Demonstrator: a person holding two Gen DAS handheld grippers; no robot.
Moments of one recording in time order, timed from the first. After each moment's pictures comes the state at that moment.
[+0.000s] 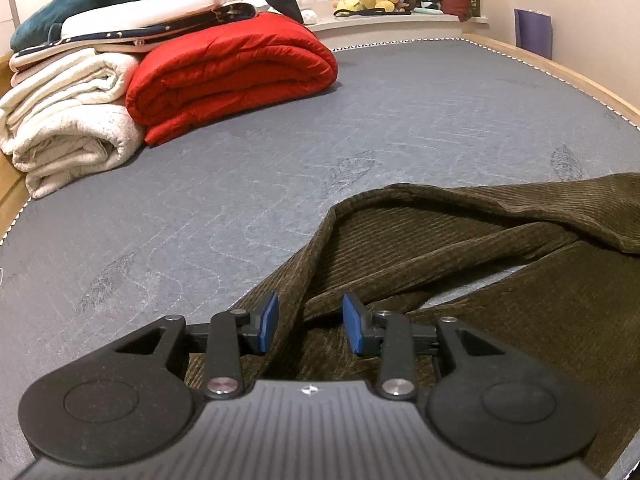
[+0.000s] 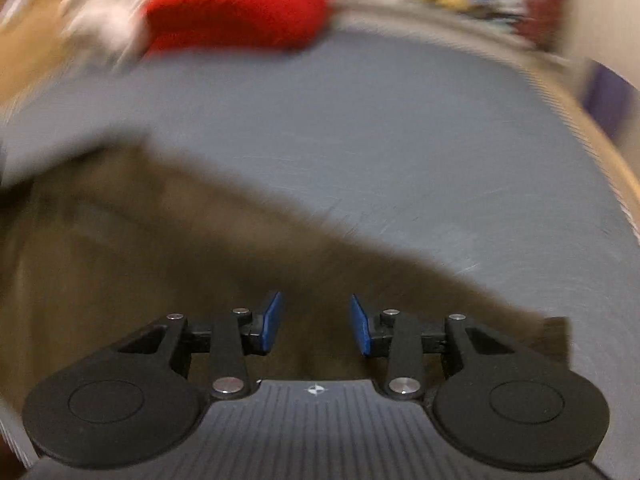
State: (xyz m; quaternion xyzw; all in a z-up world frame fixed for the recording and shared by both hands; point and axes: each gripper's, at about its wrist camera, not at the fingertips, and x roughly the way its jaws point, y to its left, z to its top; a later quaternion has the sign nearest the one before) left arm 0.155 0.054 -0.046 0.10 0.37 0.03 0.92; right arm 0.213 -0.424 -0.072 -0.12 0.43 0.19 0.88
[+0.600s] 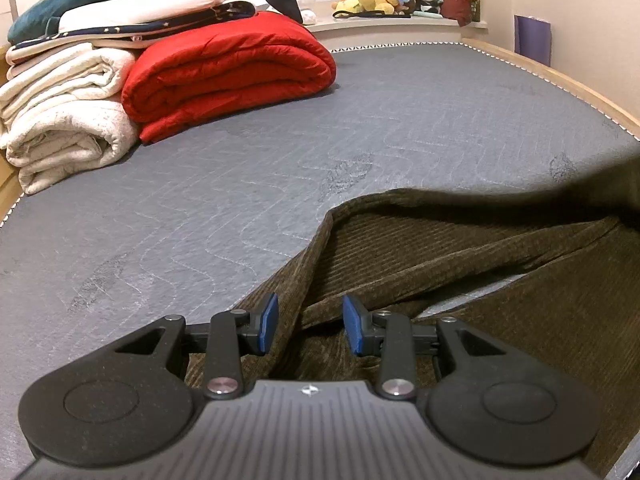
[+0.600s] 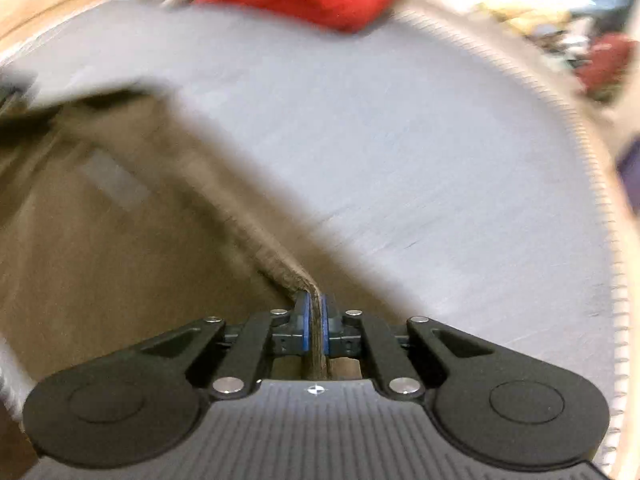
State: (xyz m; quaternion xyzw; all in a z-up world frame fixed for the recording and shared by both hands) left arm 0.162 0.062 -0.045 0.09 0.37 0.02 0.93; right arm 0.251 -0.443 0.003 -0.21 0.41 0.19 0.87
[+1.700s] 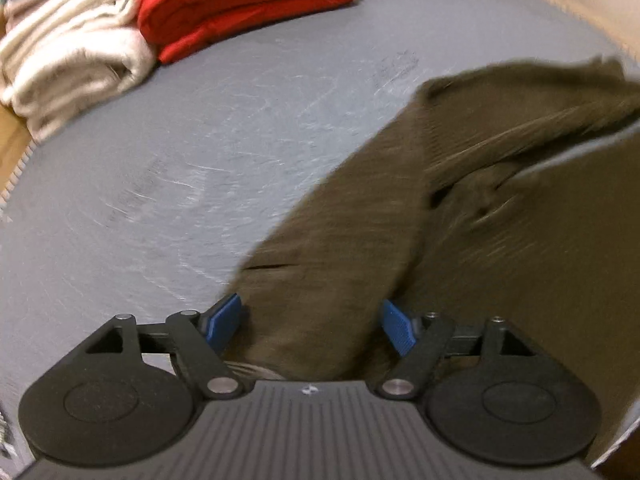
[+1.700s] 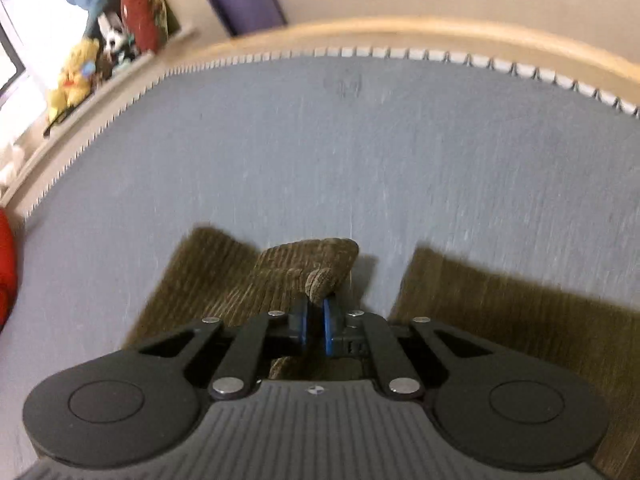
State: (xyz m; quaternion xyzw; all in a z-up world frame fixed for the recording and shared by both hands) left arm 0.120 0.146 -0.075 0.13 0.47 0.04 0.87; right arm 0.308 -0.514 -0.117 0.29 0.33 -0.27 0.86
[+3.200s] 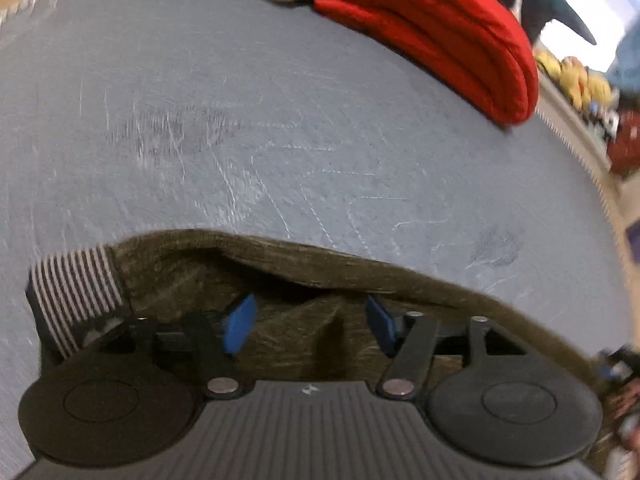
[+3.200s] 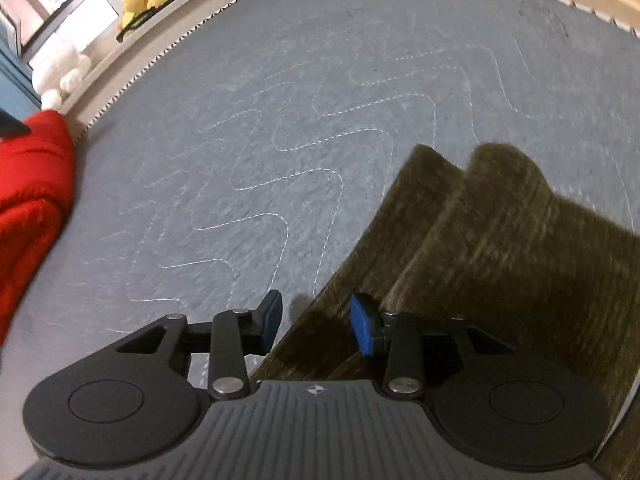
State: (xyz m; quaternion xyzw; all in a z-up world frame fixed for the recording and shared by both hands) left arm 0.231 0.267 -0.079 -0.29 0.45 0.16 0.83; right arm 0.459 -0.418 -0.153 0.28 0.42 -0.12 0.85
